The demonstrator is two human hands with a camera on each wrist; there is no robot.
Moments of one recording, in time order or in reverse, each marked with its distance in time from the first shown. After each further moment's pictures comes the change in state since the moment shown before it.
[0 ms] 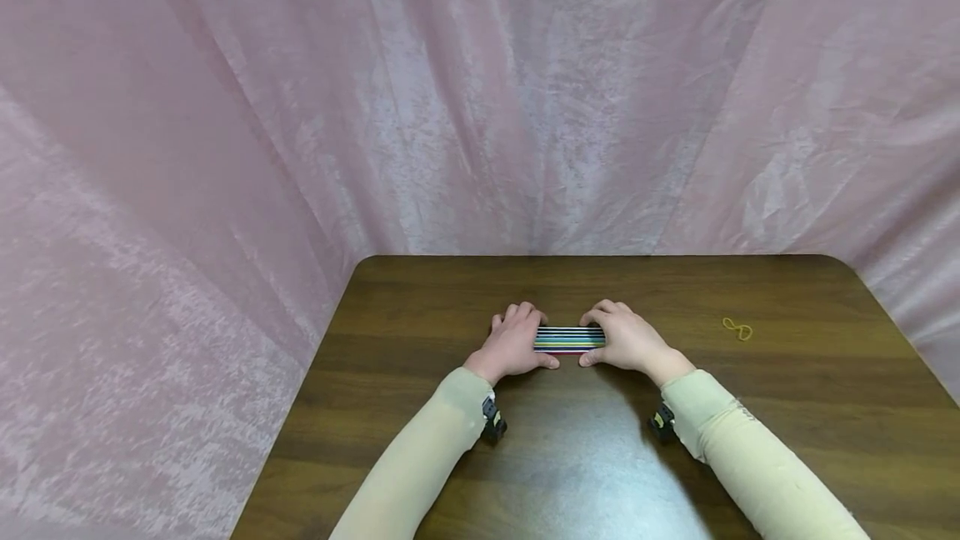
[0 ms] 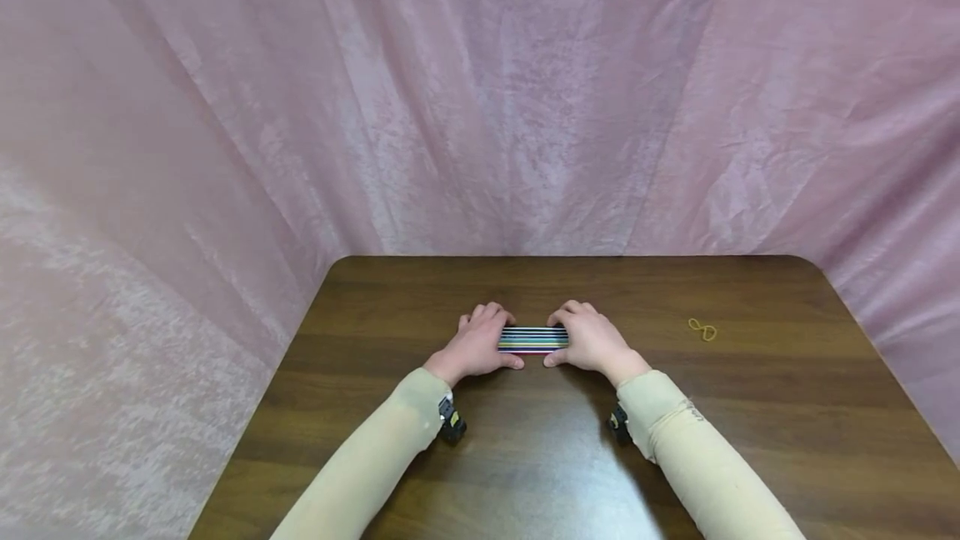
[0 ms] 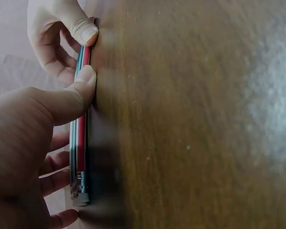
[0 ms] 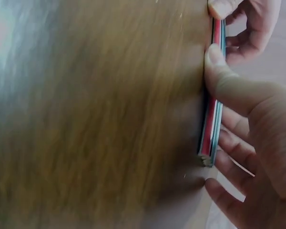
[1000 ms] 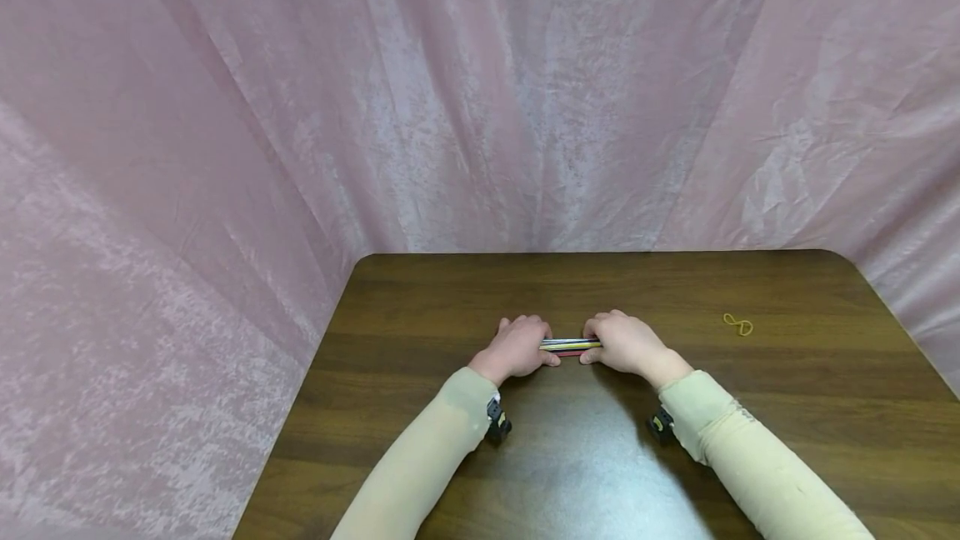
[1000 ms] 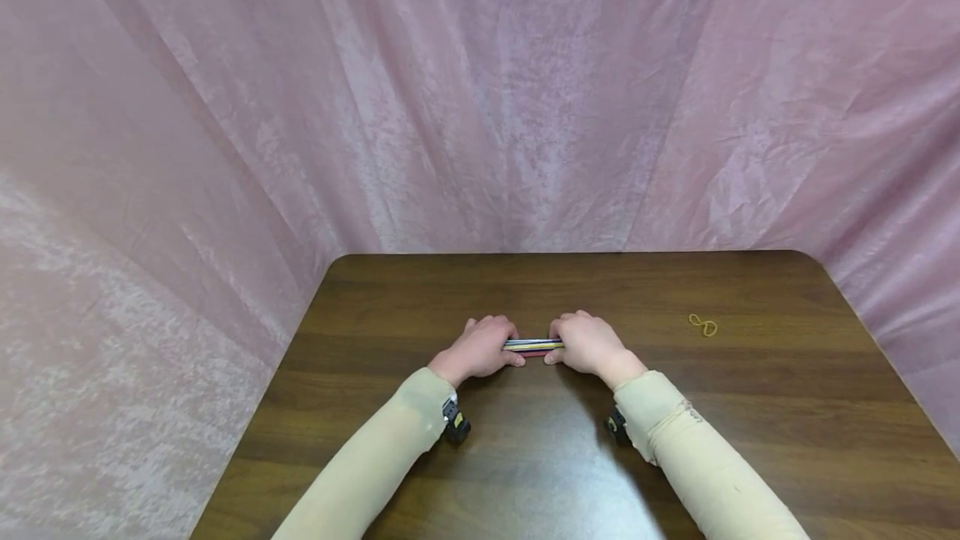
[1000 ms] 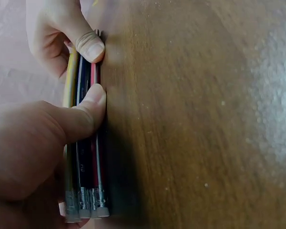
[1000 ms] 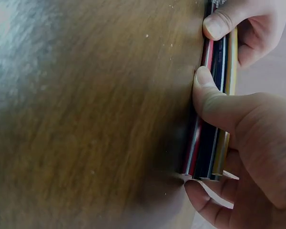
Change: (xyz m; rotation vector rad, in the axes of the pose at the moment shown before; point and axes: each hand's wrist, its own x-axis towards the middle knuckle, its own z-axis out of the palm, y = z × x) left_hand 0.000 0.011 -0.002 0.007 -0.092 0.027; right_hand -0.005 -0.013 -0.002 -0.149 -0.062 -0.064
